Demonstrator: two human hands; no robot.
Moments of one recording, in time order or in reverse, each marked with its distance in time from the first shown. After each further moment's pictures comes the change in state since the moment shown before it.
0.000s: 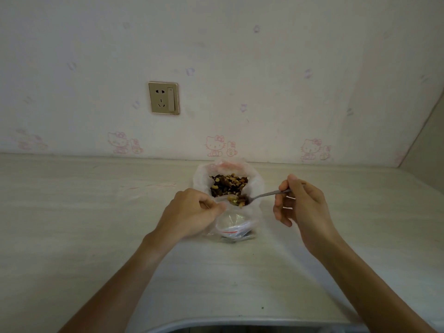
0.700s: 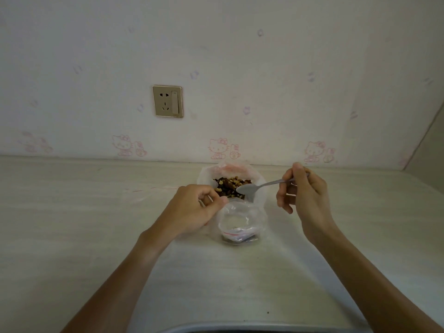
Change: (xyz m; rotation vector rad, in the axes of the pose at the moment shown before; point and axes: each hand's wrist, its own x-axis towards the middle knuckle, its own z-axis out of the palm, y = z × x) left_hand 0.003 0.000 -0.014 -0.134 -0.002 0.165; right_hand 0.023 -0.003 0.008 -0.056 0.071 -0.166
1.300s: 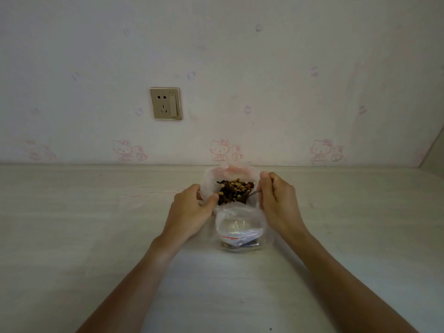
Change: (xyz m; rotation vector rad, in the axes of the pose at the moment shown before) left_hand 0.024 -0.019 0.022 0.156 0.238 -0.158; right_hand 0.022 0.051 0.037 -0.421 -0.048 -0.194
